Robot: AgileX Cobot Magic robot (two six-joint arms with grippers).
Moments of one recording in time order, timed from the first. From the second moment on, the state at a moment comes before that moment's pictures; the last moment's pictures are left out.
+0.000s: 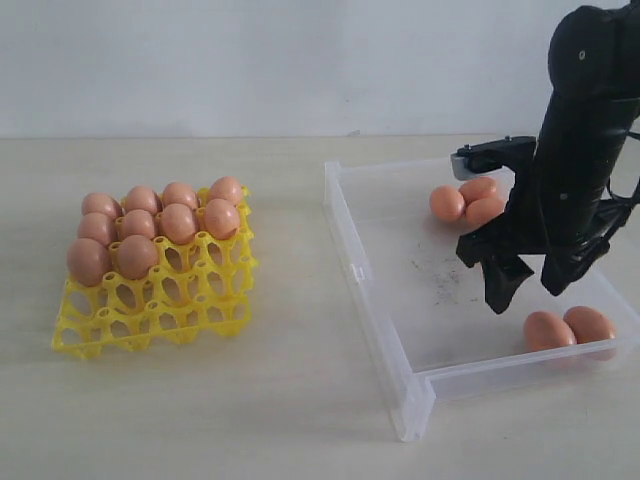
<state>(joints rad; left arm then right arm) 0.15 0.85 0.00 -0.06 -0.58 -0.14 0.12 1.85 -1.26 0.06 1.10 -0.15</state>
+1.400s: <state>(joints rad) 0.15 0.85 0.00 -0.06 -0.58 -0.14 0.12 1.94 -1.13 0.00 0.90 -0.10</state>
